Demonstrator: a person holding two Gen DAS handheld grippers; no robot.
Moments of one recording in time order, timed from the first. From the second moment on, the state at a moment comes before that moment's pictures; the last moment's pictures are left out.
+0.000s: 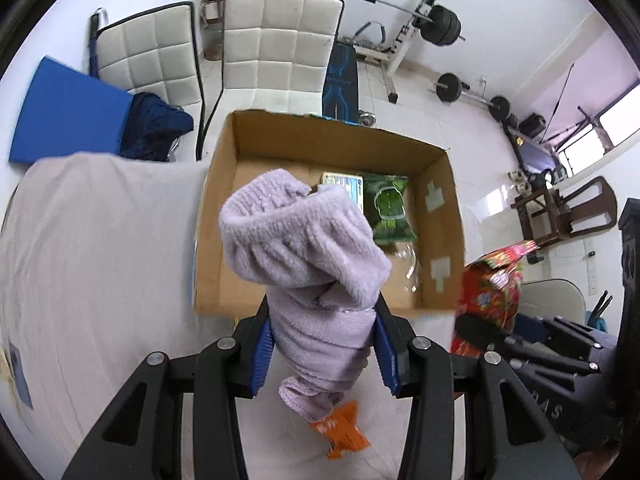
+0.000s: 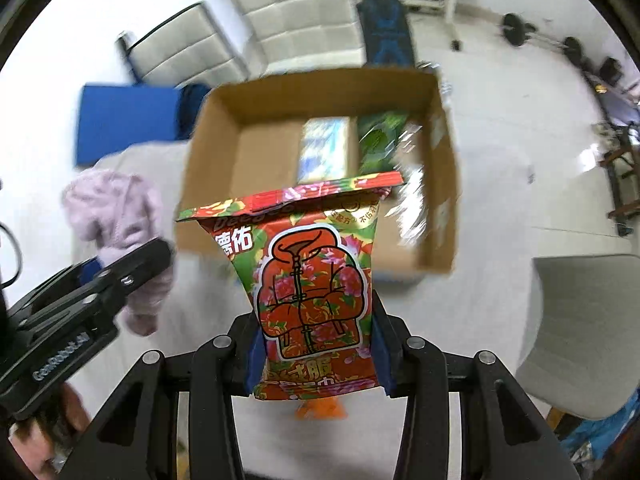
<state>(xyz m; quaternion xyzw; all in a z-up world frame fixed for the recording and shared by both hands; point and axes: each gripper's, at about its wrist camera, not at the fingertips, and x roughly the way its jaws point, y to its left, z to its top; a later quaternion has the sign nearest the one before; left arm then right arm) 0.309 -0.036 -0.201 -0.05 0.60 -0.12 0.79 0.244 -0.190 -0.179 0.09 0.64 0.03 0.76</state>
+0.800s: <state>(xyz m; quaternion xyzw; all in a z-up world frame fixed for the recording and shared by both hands) 0.462 -0.060 -0.352 -0.01 0.71 -0.13 0.69 0.356 -0.214 -0.360 0.09 0.72 -0.08 0.68</state>
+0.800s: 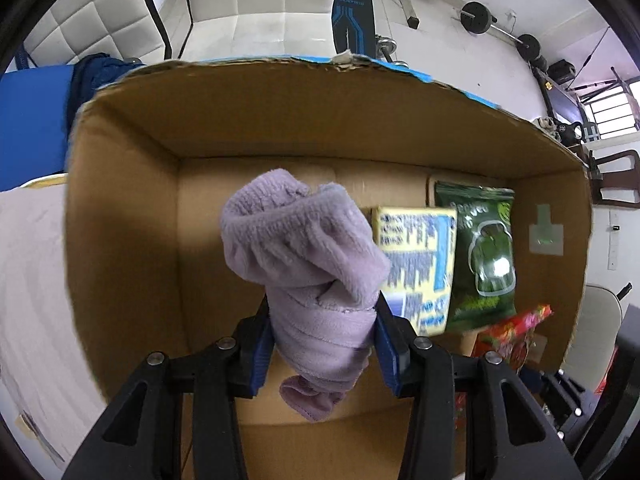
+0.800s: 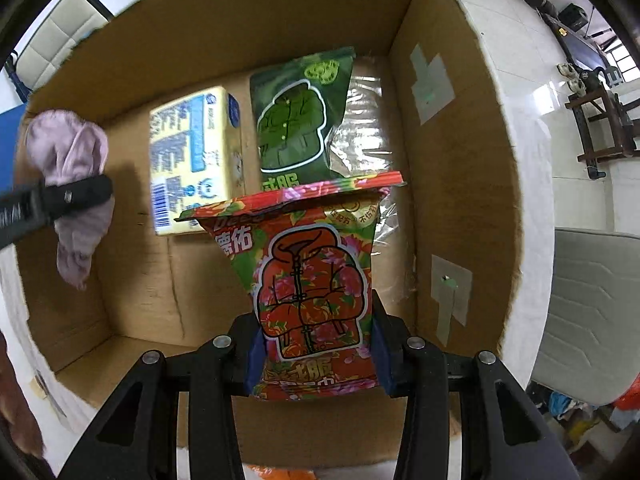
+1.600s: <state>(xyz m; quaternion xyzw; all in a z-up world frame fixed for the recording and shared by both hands) 0.444 -0.043 -0.304 0.00 0.67 -0.10 0.73 0.354 -0.213 -0.359 0.08 0.73 -0.06 0.68</state>
